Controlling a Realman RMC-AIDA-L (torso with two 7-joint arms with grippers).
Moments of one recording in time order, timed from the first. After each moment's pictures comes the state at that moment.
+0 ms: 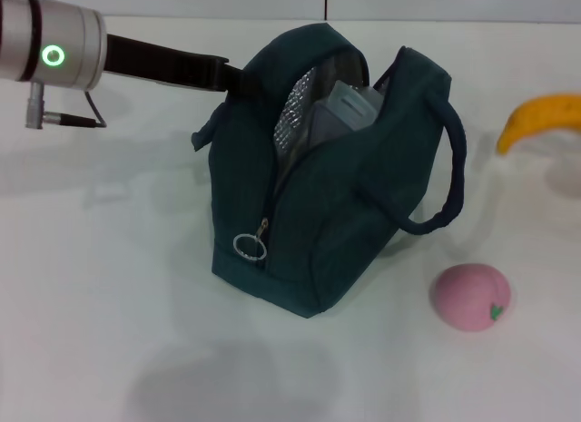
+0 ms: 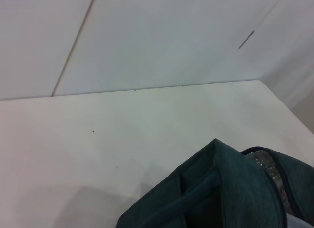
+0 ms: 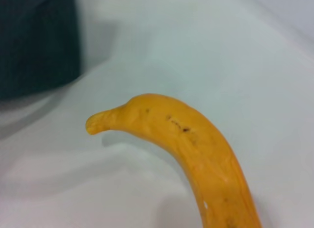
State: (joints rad) left arm -0.68 -2.05 0.93 1.05 2.16 1.46 -2.42; right arm 0.43 2.00 -0.94 -1.32 -2.53 -1.37 1.95
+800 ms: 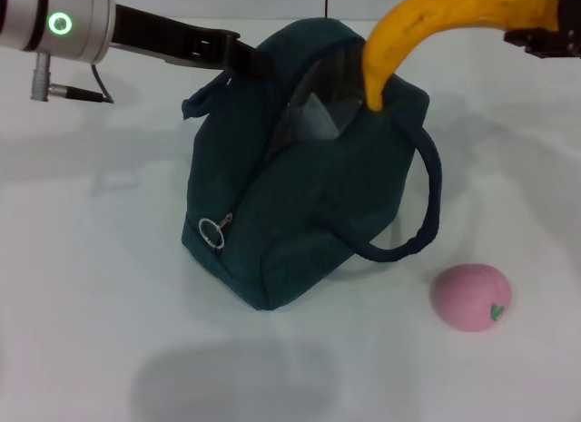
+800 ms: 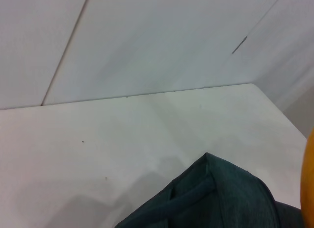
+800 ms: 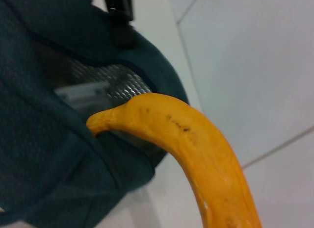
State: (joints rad) left arm -0.74 -2.03 0.94 1.05 2.16 1.48 -2.49; right arm 0.60 2.01 -1.13 -1.69 -2.43 -1.51 1.75
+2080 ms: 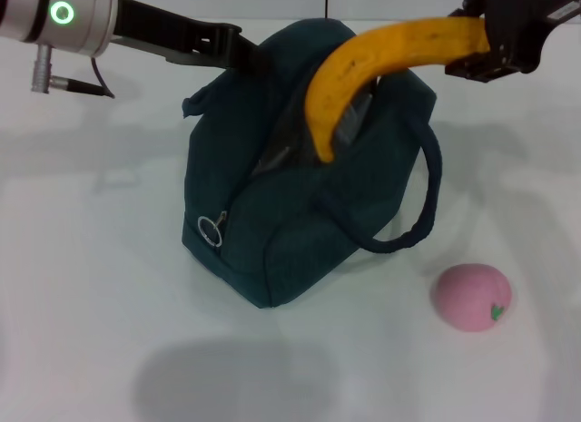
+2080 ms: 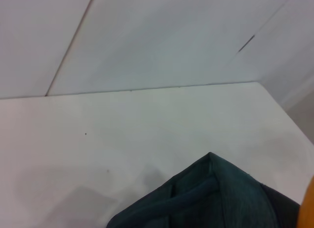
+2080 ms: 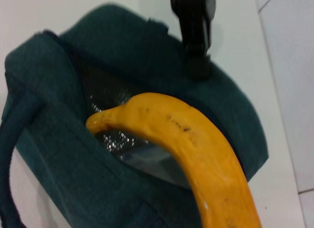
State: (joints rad) left arm -0.76 -2.02 0.94 1.04 2.18 1.50 -2.56; right arm 0.88 2.01 -1.22 -1.59 -2.56 -1.74 1.94
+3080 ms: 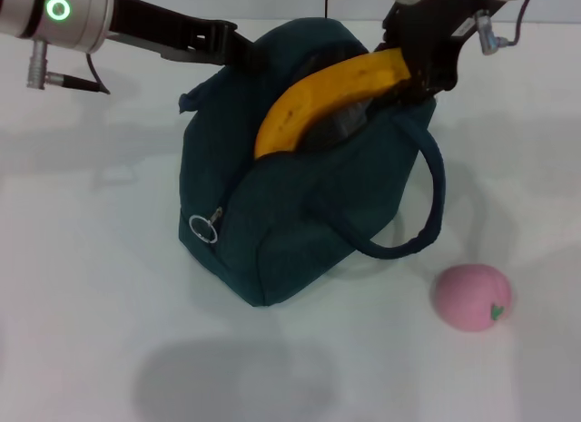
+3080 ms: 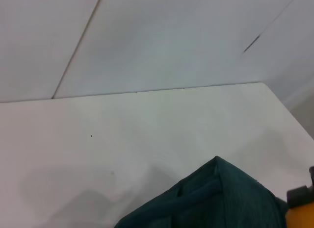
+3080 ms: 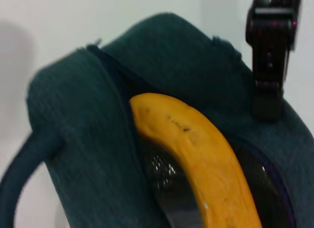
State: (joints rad) left arm -0.76 -2.02 0.94 1.04 2.19 1.49 -2.56; right arm 1.11 2.03 -1.37 -1.29 -2.58 -1.67 1.95
